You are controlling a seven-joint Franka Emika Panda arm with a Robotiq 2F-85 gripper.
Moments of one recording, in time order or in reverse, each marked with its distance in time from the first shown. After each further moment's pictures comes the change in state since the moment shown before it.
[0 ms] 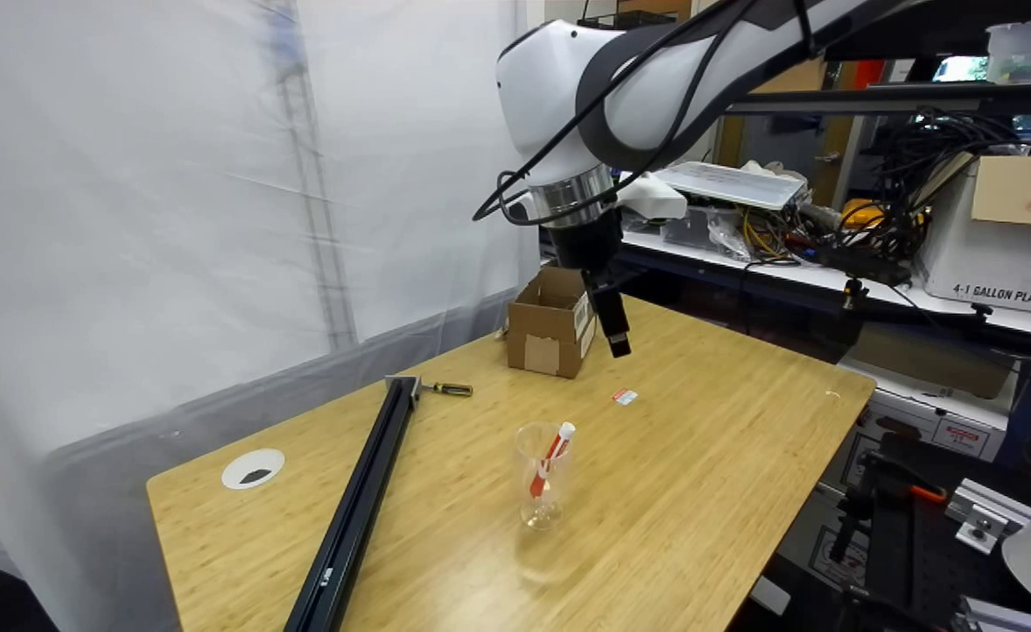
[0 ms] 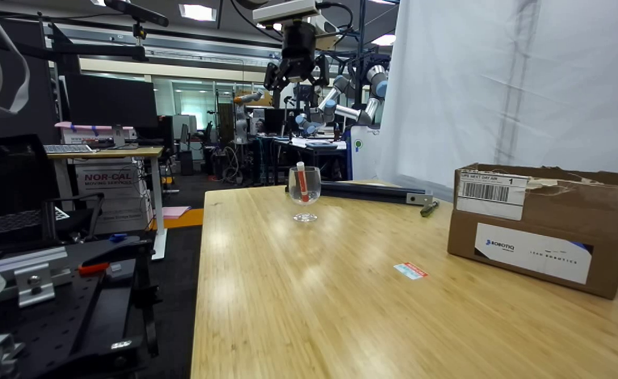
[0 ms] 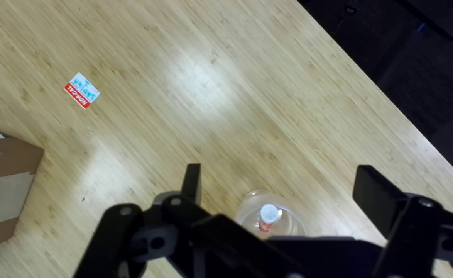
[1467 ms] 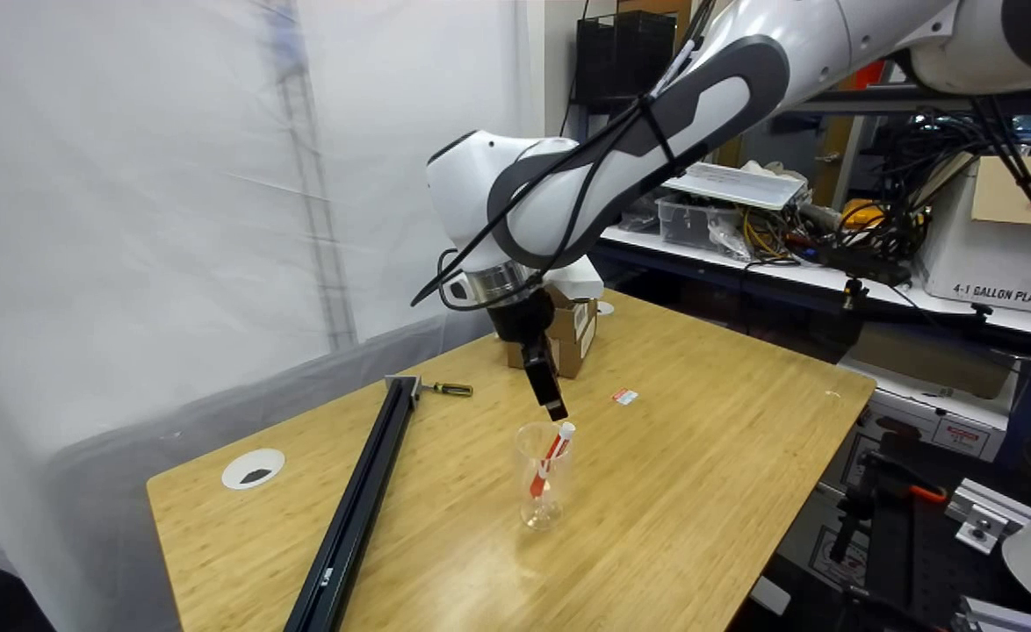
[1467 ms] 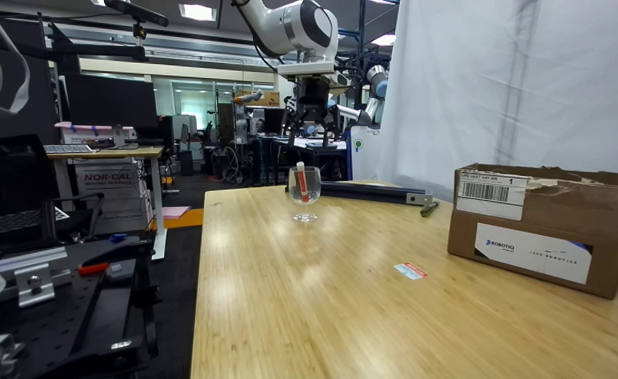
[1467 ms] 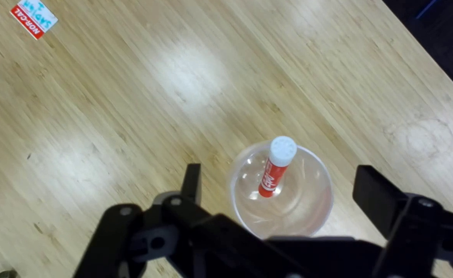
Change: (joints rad) arm 0.036 0.344 0.003 0.273 -0.021 0.030 0.000
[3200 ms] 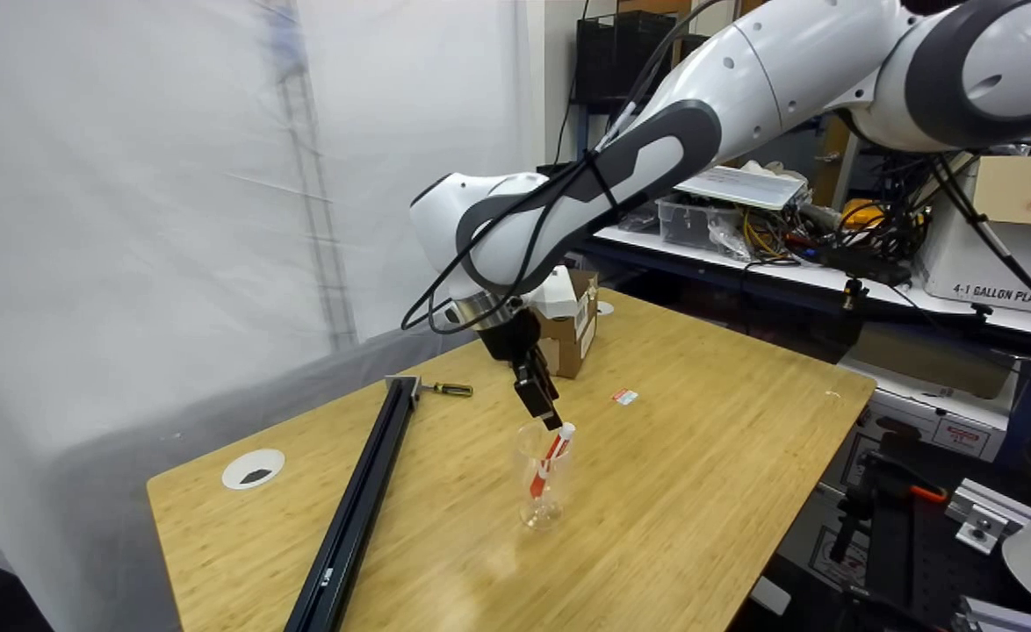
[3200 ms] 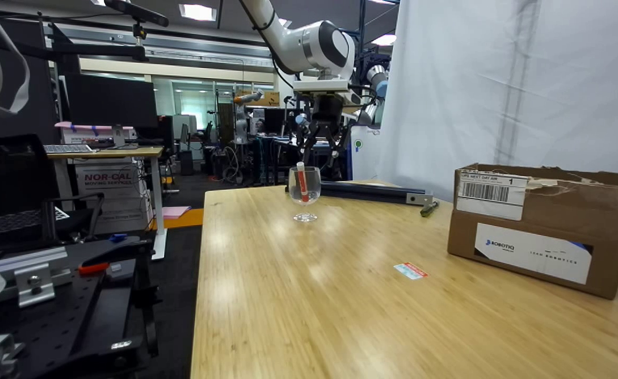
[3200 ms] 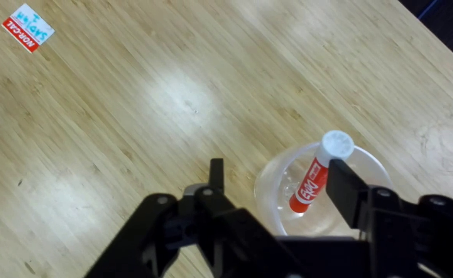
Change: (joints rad) arm 0.001 0.181 -0.029 0.204 0.000 -0.123 0.000
